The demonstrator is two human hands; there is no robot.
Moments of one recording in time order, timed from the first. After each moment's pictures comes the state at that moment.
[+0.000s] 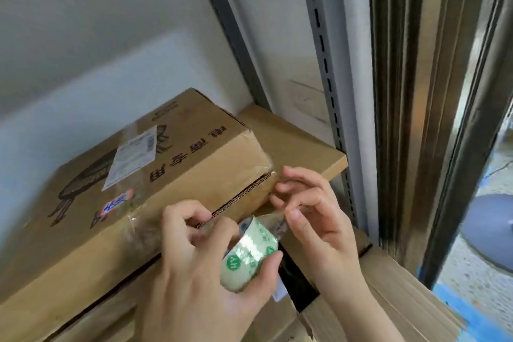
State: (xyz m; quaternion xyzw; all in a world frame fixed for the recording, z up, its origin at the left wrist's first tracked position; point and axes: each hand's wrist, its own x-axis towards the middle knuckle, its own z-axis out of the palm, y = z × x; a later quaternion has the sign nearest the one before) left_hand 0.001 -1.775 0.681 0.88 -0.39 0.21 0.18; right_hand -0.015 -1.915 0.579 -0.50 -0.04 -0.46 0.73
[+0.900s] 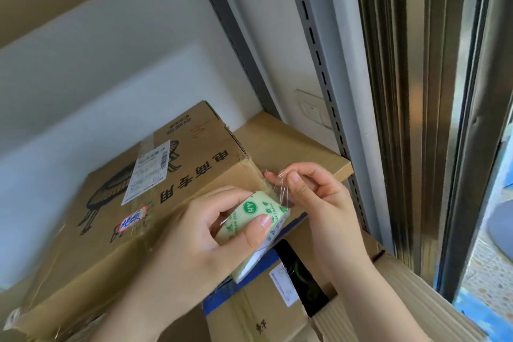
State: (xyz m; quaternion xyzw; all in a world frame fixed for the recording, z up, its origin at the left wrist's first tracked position) left_hand 0.025 -1.788 0.728 0.83 -0.43 -0.14 0.32; right_hand -0.011 -1.932 0.622 -0.41 0.03 -0.35 0.84
